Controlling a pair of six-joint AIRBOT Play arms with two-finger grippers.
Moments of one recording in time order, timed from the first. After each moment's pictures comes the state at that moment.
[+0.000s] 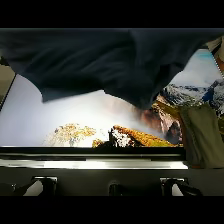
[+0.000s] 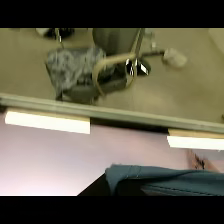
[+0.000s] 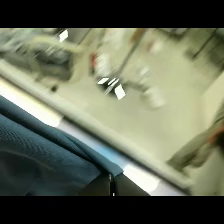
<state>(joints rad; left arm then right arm) 0.45 -1.02 2.02 1.08 -1.24 -1.44 -0.29 -0.86 1.79 -1.10 1.08 0.79</state>
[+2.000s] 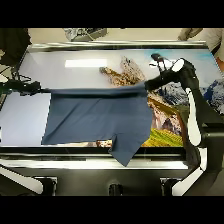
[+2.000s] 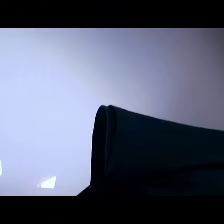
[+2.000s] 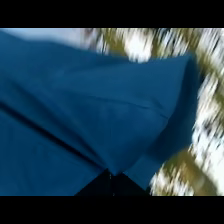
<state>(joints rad) 0.37 -1.85 1.76 1.15 -1.17 -1.29 -0.01 -1.91 1.91 -1.16 1.28 1.06</state>
